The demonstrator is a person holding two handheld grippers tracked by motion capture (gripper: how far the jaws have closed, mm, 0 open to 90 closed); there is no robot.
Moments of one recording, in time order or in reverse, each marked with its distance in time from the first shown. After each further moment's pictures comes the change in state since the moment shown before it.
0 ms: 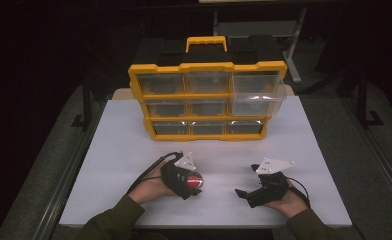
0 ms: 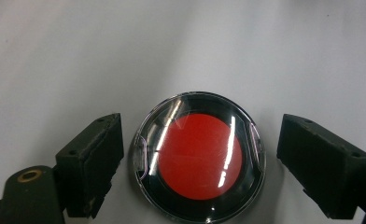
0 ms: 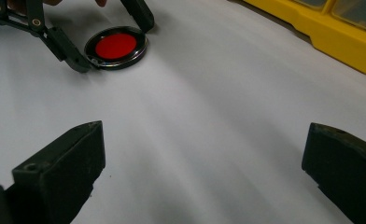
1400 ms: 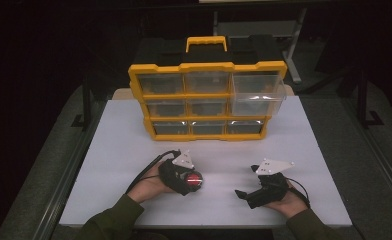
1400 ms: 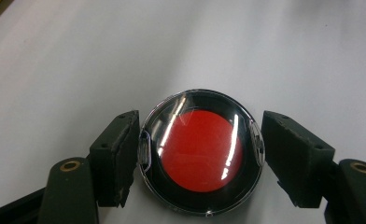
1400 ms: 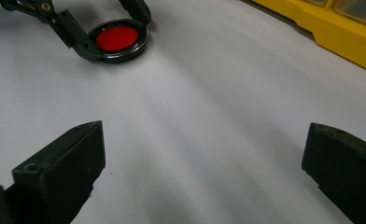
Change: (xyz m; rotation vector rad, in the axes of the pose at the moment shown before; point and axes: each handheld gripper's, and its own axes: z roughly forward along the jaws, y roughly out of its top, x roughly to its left) left arm 0.002 0.001 -0.008 -0.012 0.011 -0.017; right arm 0.001 -0.002 0.001 0.004 0.000 -0.002
